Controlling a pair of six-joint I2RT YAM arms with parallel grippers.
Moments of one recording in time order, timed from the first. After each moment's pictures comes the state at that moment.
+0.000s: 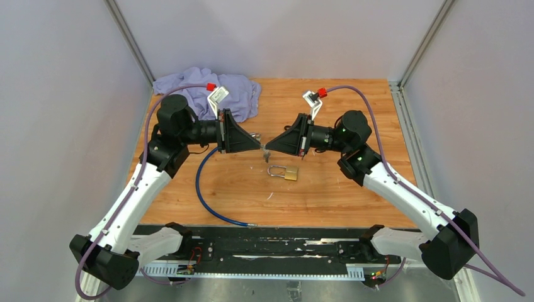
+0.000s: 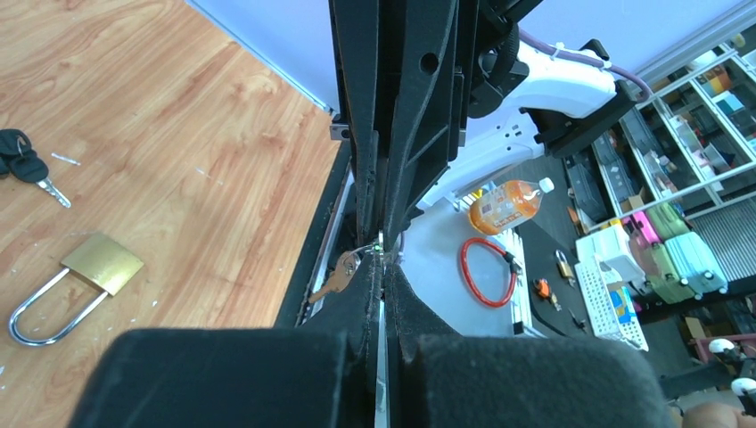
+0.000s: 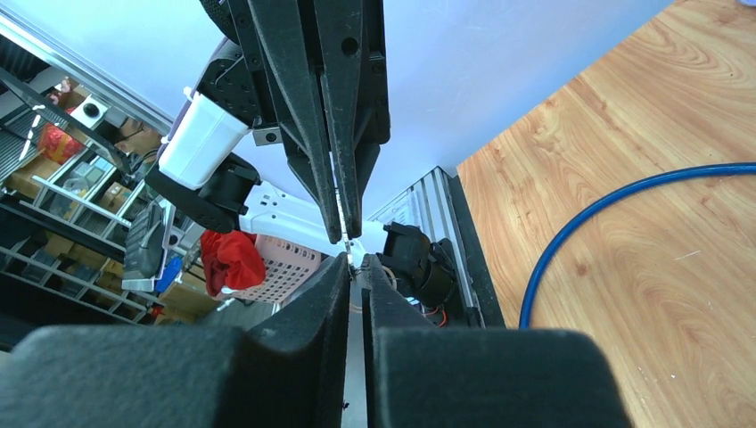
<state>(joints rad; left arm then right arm) -0.40 1.06 1.13 -0.16 1.06 -0.61 0.64 1.17 0.96 0.36 -0.79 0.87</state>
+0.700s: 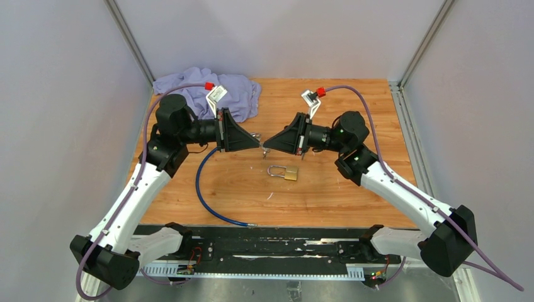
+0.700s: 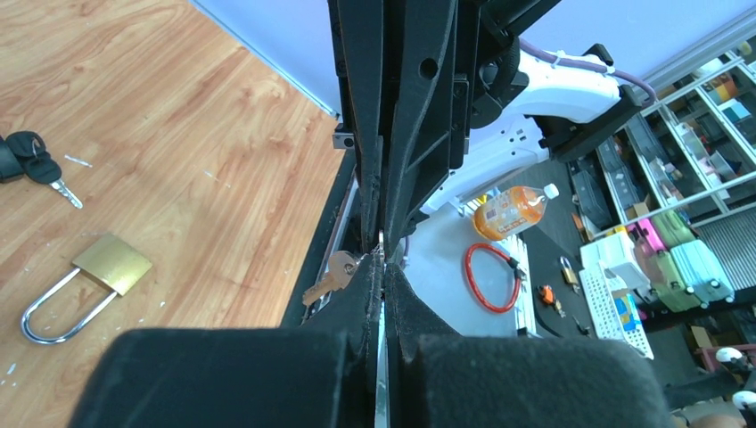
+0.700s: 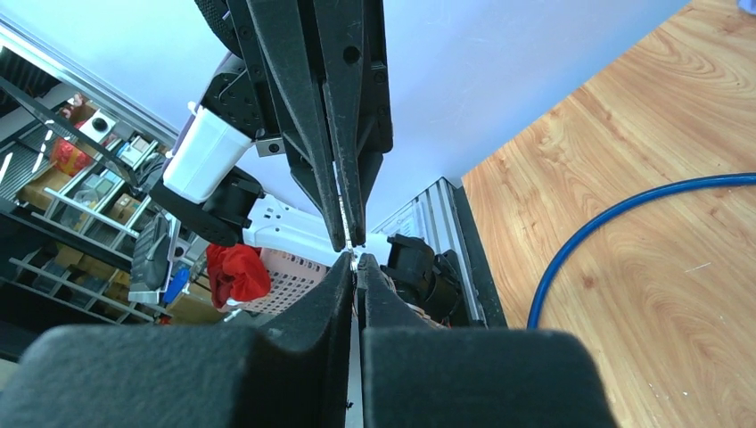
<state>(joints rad) -0.39 1.06 1.13 -0.16 1.05 -0.61 0.66 1.19 0.96 0.42 -0.76 0.90</state>
